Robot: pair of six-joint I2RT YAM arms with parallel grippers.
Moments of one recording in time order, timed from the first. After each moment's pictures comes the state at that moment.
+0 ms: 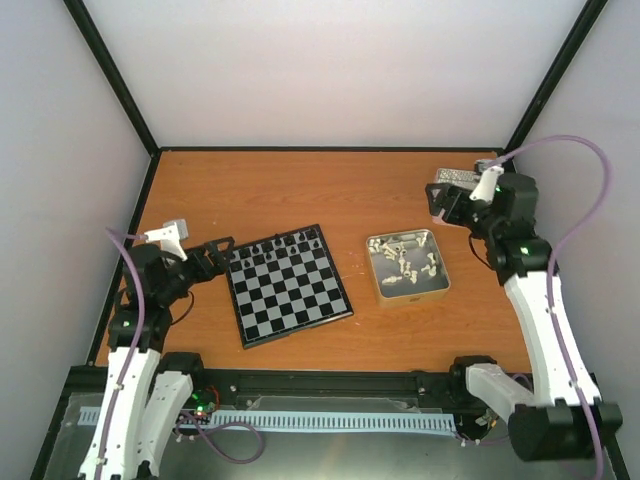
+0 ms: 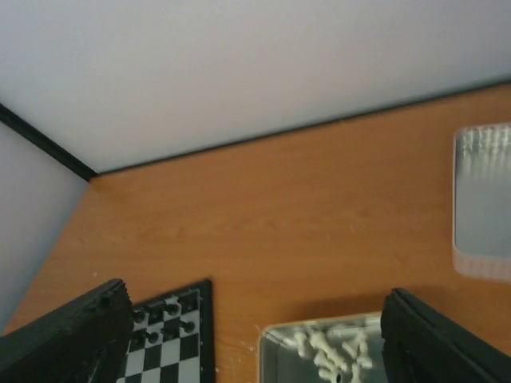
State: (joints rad) left arm -0.01 0.52 0.67 -0.47 0.42 -0.48; right arm 0.04 0.95 1.08 -0.49 -0.35 0.36
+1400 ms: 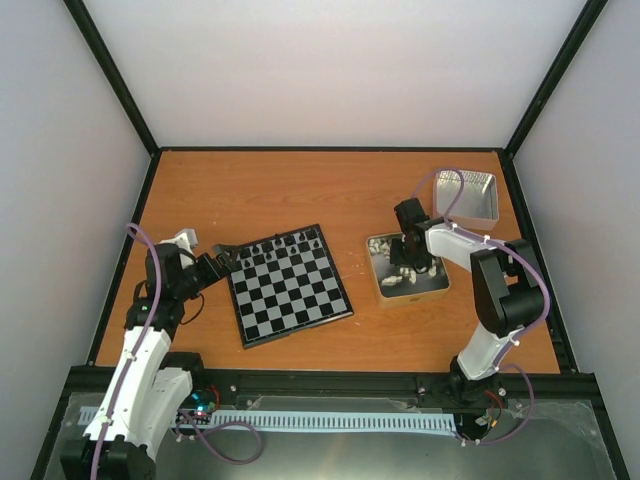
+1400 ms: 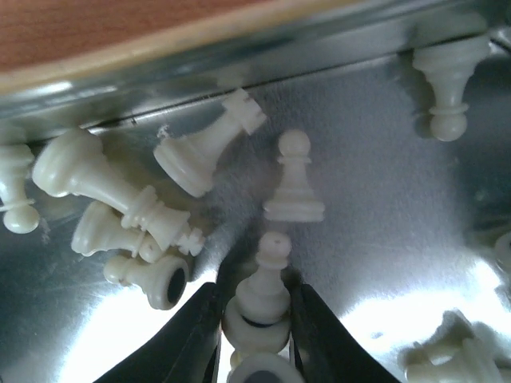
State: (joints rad) left arm -0.01 0.68 0.48 -0.39 0.34 -0.61; right arm 0.32 1.72 0.99 -0.55 0.04 0.39
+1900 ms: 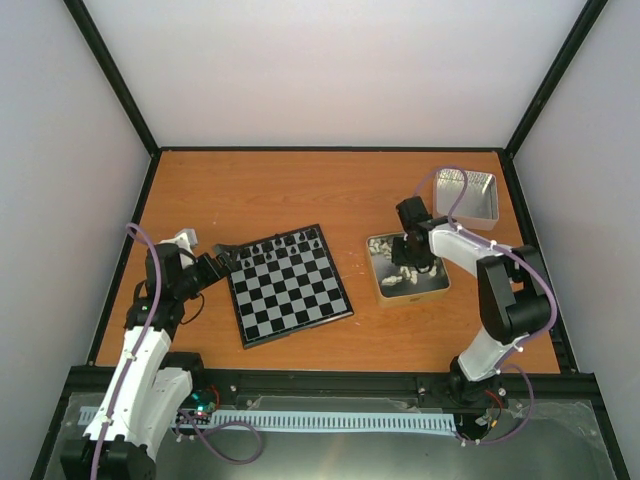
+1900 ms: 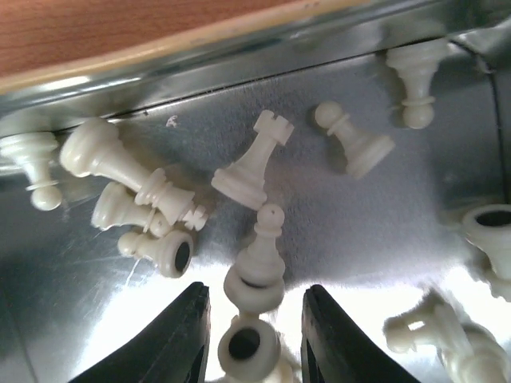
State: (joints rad) left arm -0.01 0.68 0.48 -0.39 0.34 -0.61; right arm 0.33 1.69 0.99 -0.58 0.05 0.39
